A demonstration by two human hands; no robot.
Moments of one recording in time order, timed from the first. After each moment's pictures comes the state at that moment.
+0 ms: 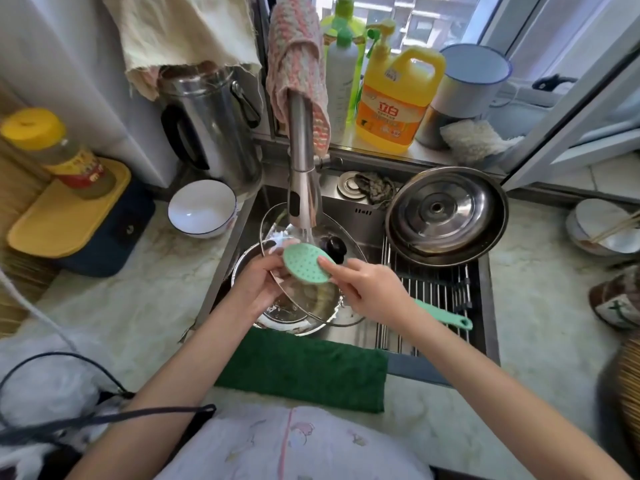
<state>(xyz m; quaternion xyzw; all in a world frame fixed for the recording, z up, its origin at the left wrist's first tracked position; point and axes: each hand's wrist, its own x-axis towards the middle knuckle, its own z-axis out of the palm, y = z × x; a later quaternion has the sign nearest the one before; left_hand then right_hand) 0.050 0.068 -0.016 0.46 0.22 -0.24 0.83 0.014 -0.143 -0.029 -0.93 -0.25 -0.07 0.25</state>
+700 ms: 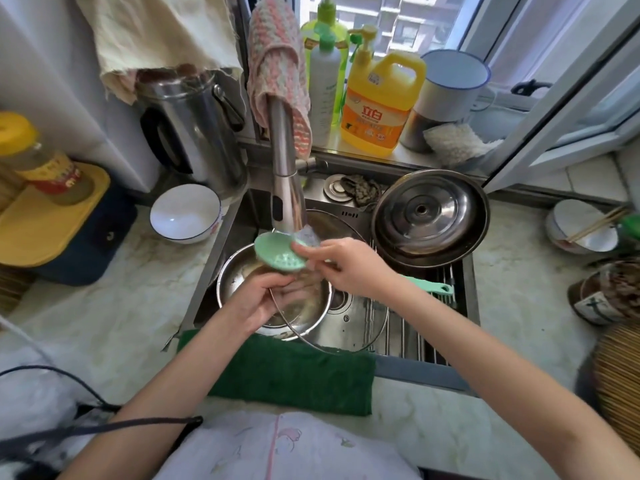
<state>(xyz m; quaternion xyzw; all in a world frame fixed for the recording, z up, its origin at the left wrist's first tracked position) 0.032 0.054 -0.012 0.44 0.14 -0.32 0.83 0.049 -0.138 0.002 -0.92 -0.25 0.04 0.28</state>
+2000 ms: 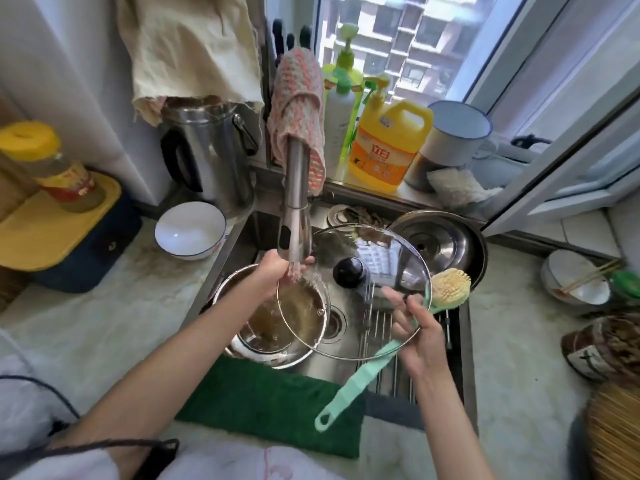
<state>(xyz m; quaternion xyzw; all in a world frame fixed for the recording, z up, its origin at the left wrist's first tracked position) 0.131 0.021 -0.045 0.56 0.25 -0.28 0.74 -0.010 -0.200 -0.026 -0.30 0.23 -0.01 0.93</state>
